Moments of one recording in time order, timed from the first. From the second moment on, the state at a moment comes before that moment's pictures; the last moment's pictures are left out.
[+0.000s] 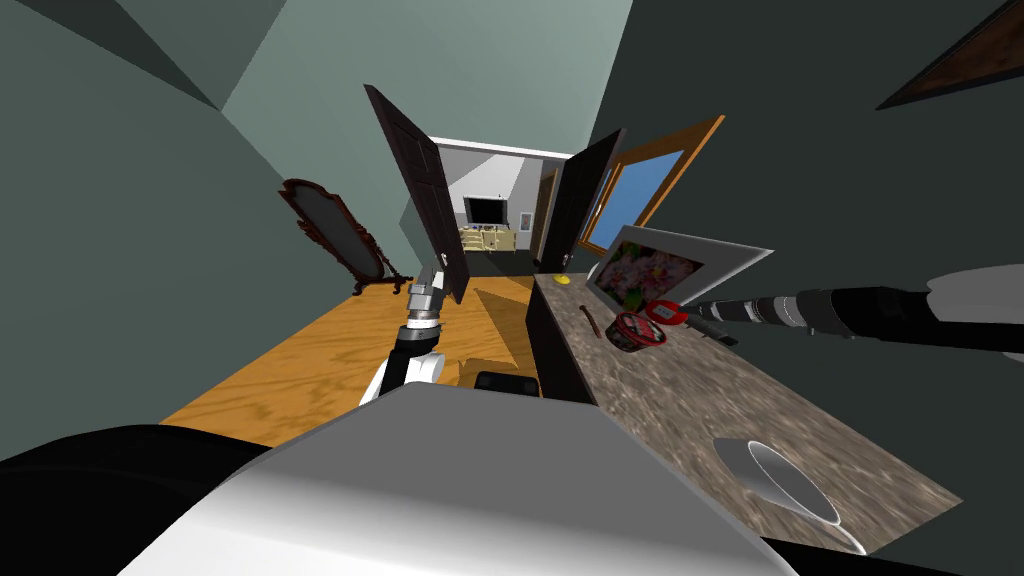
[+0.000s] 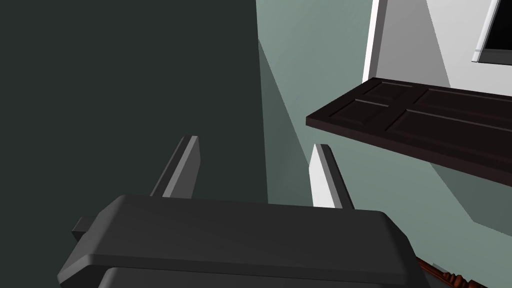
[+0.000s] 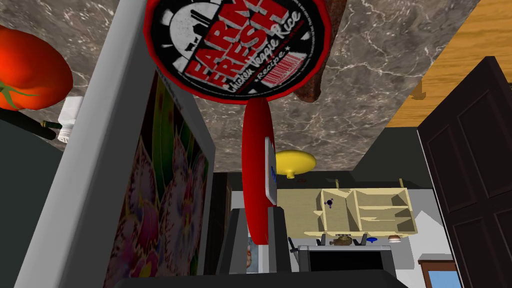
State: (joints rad) left arm 0.51 0.03 -0.07 -2.36 -0.09 -0.39 -0.09; right arm 0.39 -1.98 0.10 -1.10 0.37 -0.93 -0.47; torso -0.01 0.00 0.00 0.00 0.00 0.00
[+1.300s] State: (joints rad) left arm 0.51 0.03 -0.07 -2.36 -0.09 -0.39 -0.09; right arm 0.39 -2.05 0.12 -1.04 0.33 -0.95 -0.53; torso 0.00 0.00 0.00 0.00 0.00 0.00
